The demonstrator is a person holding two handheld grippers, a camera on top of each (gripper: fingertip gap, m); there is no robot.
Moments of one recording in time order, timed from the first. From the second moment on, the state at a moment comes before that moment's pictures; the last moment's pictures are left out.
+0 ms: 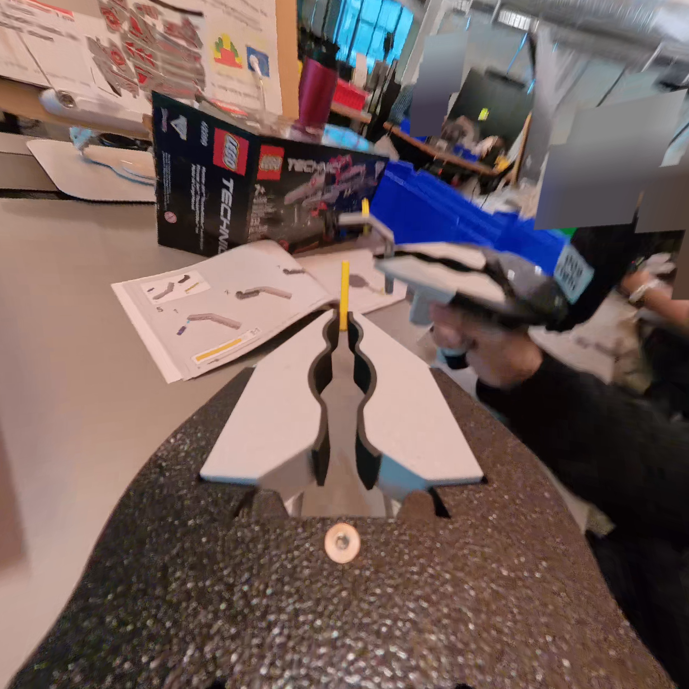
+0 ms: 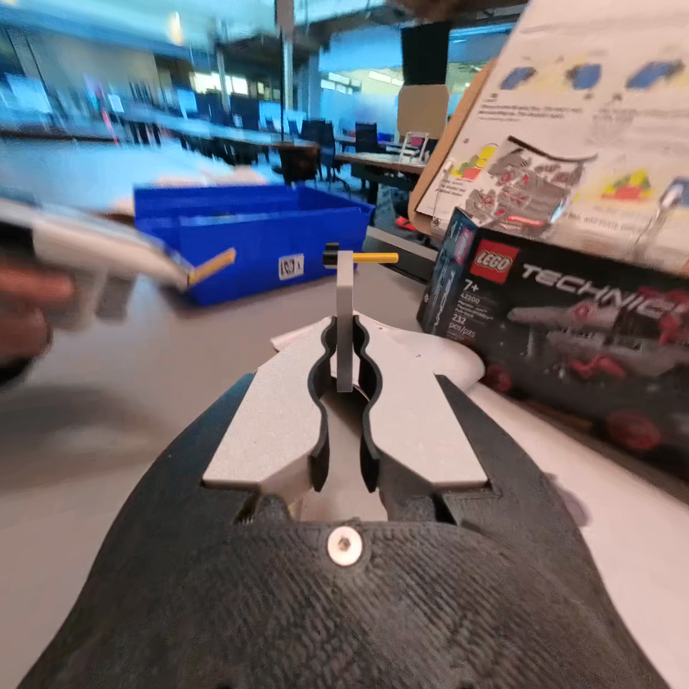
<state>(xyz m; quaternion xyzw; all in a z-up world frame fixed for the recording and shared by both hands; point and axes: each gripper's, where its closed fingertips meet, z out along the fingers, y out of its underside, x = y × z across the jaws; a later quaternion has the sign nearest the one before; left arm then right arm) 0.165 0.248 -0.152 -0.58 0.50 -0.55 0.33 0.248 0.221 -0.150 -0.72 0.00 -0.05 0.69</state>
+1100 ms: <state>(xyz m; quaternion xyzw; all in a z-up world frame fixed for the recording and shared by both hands) 0.197 0.200 -0.181 -0.59 0.57 -0.44 0.38 0.230 0.223 -0.136 -0.61 0.10 0.21 0.76</state>
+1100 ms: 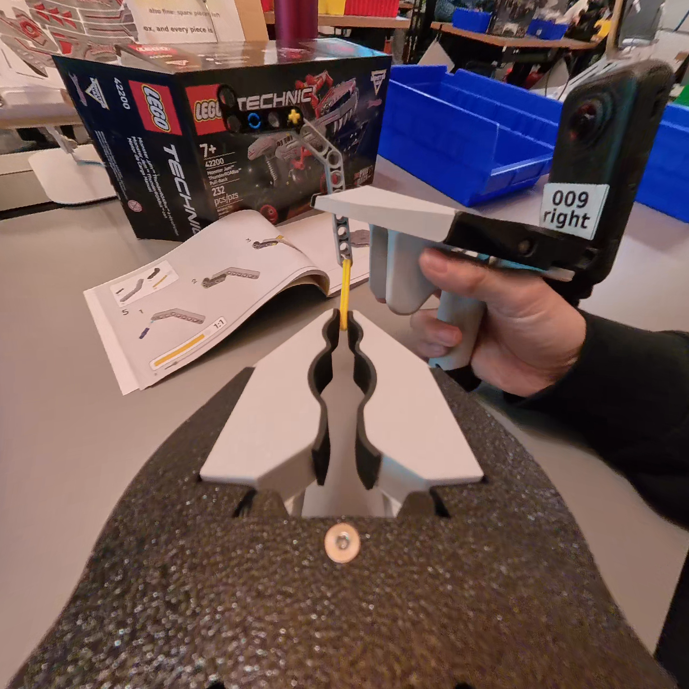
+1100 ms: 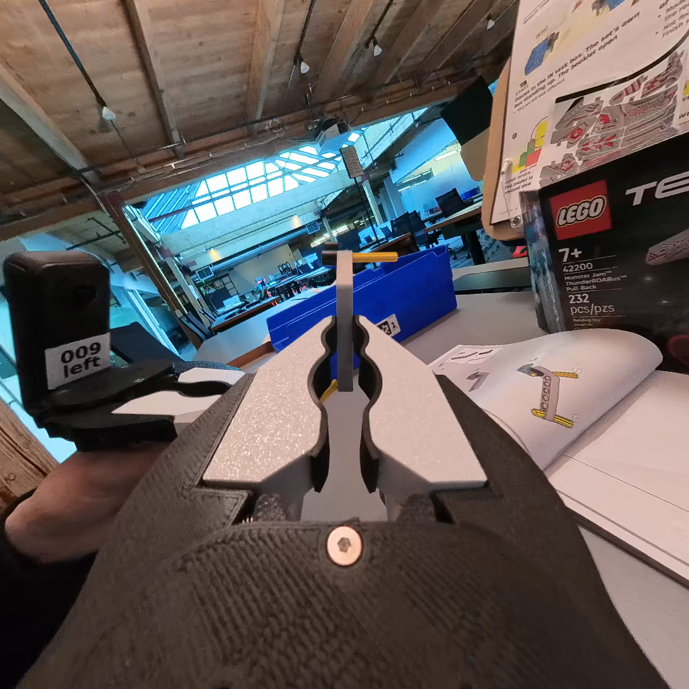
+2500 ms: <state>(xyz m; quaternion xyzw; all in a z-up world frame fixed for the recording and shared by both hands) 0.188 0.207 -0.179 -0.56 0.61 -0.35 0.43 0.230 0.228 -0.154 -0.71 0.03 -0.01 0.70</state>
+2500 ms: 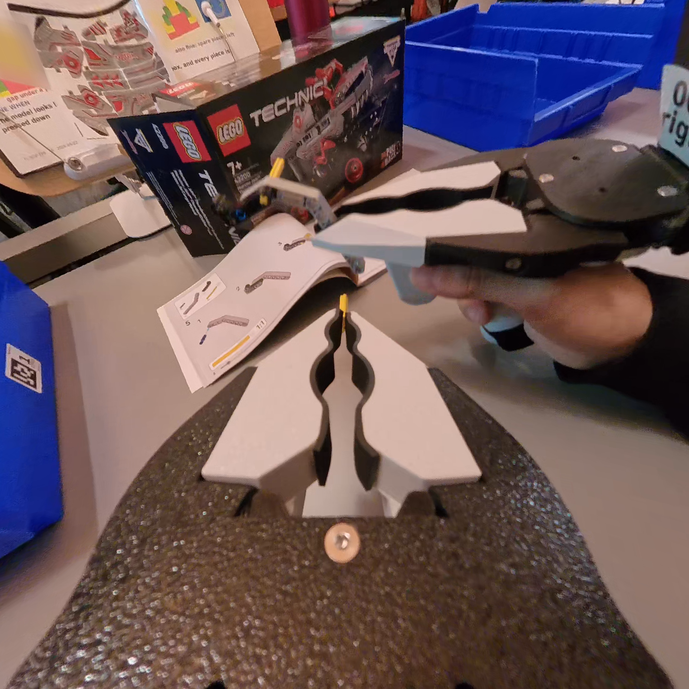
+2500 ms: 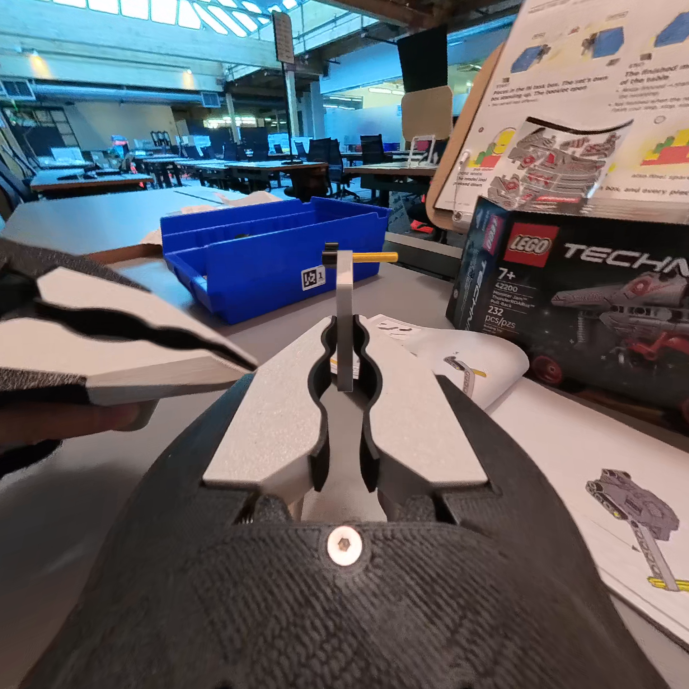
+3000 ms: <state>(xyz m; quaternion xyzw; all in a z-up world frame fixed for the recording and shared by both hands) 0.161 0.197 -0.262 -0.58 0.71 -0.29 0.30 0.253 0.221 -0.152 -0.69 0.11 0.04 0.72</state>
